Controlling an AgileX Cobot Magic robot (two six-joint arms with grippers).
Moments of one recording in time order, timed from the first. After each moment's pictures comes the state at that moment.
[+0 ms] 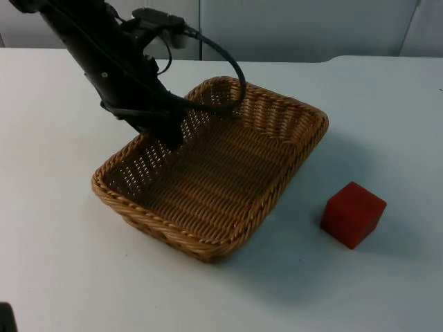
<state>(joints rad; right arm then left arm) 0.01 0.03 -0.52 0.08 1.09 -0.11 -0.31 2.21 -1.55 -0.43 0.73 0.72</state>
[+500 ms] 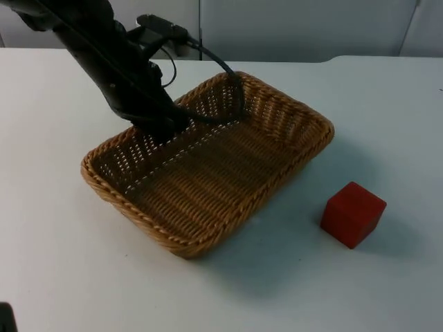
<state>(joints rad) 0.01 0.03 -0.52 0.08 1.09 -0.11 -0.32 2.26 -1.58 -0.39 0.63 0.72</state>
